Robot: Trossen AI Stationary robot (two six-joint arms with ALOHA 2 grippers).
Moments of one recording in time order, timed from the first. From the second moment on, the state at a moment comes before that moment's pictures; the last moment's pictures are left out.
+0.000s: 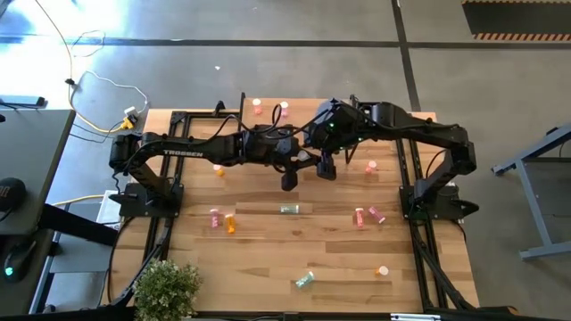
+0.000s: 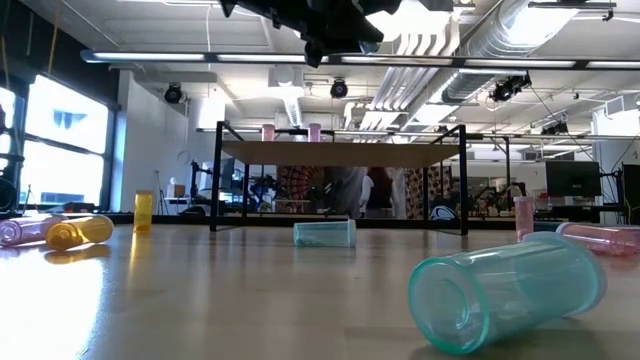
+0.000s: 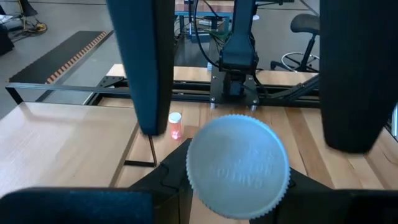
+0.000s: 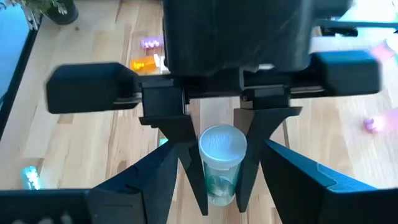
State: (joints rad) left arm 0.24 1.63 1.27 0.02 0.04 0.03; right arm -0.13 1.63 1.87 -1.07 -0.08 -0.13
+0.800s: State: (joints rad) left arm 0.24 1.63 1.27 0.04 0.04 0.03; right arm -0.13 1.65 1.87 -1.08 -0.06 -0.14
